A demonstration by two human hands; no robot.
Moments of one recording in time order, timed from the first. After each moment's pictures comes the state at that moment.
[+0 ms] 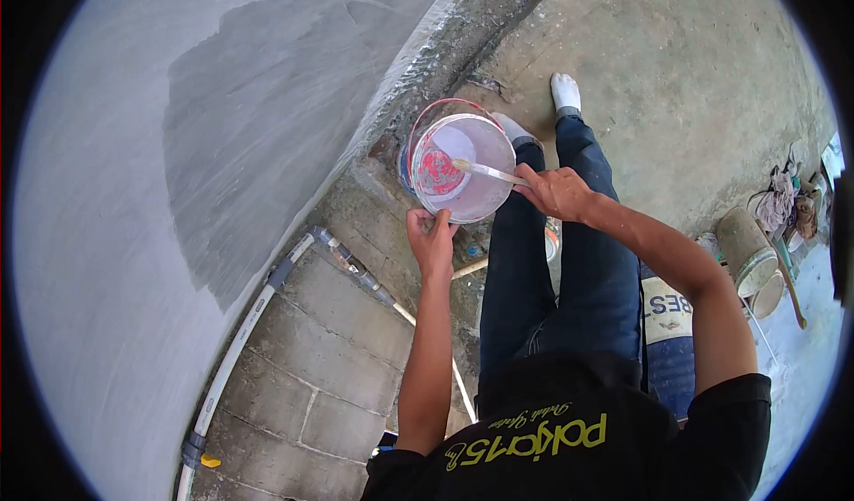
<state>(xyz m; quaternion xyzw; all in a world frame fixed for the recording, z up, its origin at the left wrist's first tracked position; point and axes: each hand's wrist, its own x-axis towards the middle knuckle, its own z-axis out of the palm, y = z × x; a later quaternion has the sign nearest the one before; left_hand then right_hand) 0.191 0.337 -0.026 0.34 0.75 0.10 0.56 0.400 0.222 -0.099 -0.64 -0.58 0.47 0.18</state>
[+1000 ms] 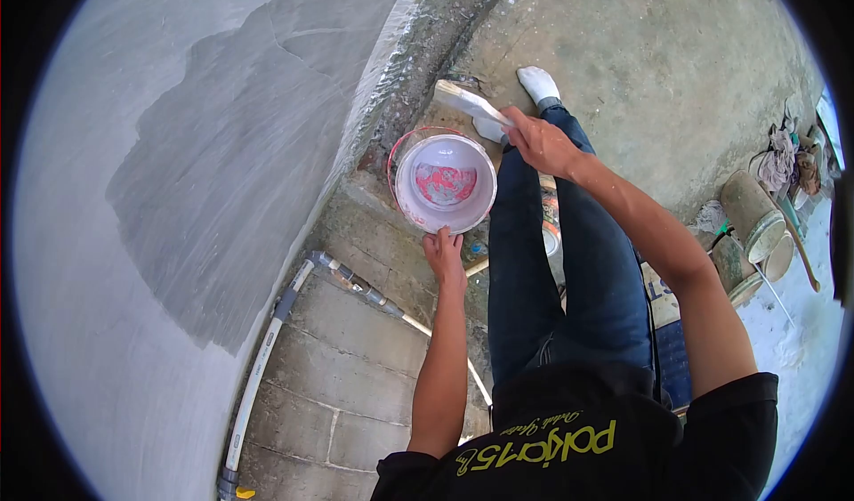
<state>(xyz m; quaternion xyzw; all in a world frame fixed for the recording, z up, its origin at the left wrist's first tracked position) 0.147 0.287 -0.106 0.24 0.78 0.08 0.57 0.432 0.249 -0.164 -0.72 -0.39 0.50 0.29</state>
